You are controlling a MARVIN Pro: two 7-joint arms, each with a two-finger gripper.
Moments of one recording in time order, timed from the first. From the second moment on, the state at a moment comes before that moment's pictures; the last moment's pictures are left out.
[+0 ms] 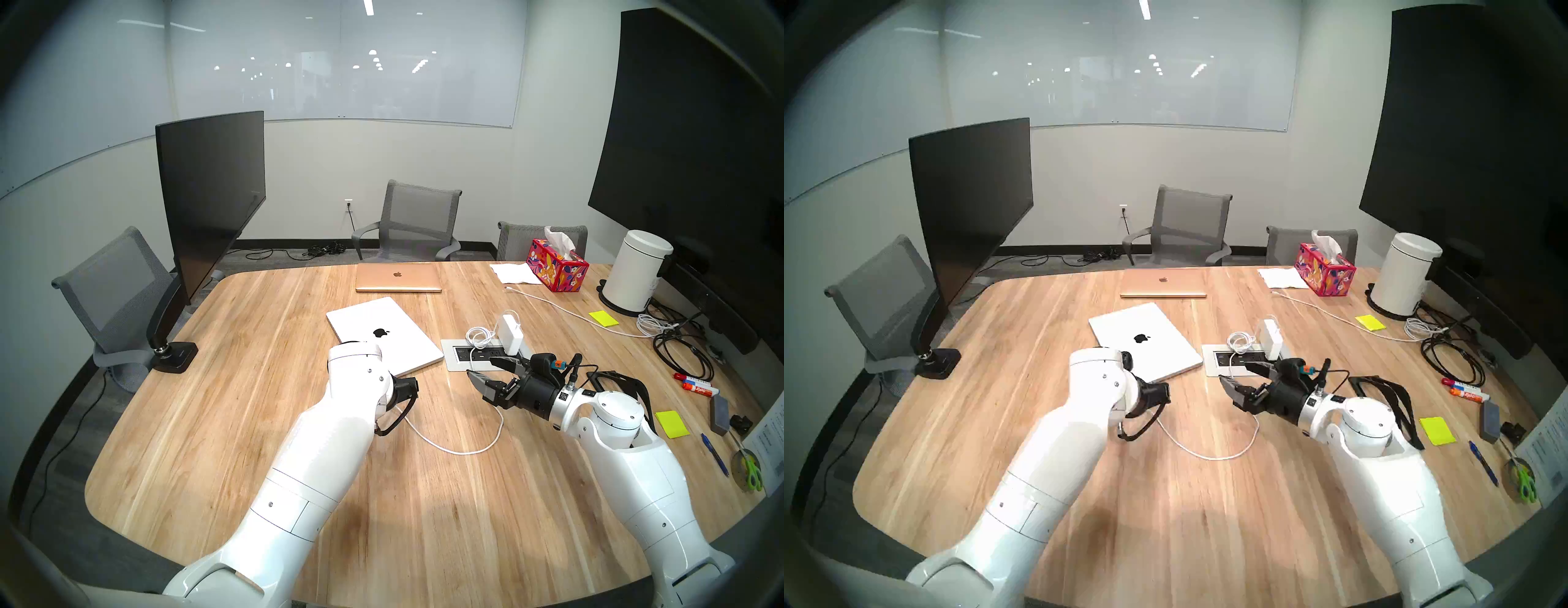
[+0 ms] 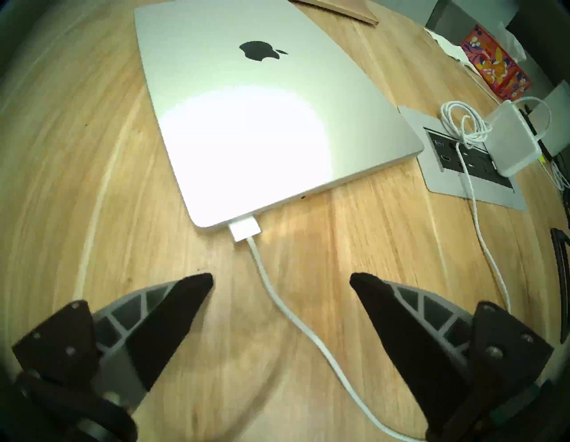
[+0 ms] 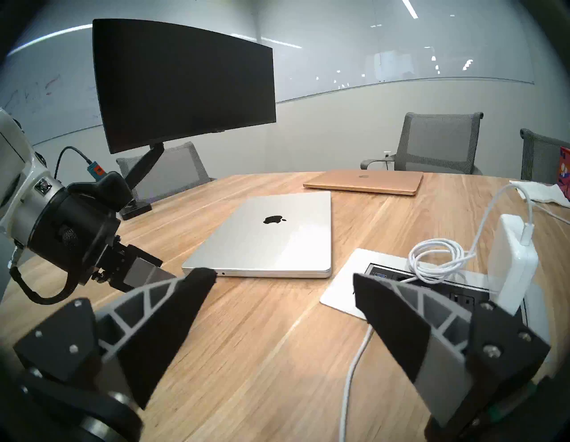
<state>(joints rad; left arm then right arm) 1.34 -1.59 -1.19 -1.61 -0.95 0.96 0.87 -1.56 -1.06 1.52 -1.56 0.49 0.18 0.67</state>
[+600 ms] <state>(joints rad) 1.37 -1.62 -1.16 -1.62 -0.89 0.96 0.87 -1.56 -1.06 1.52 -1.56 0.49 0.18 0.67</state>
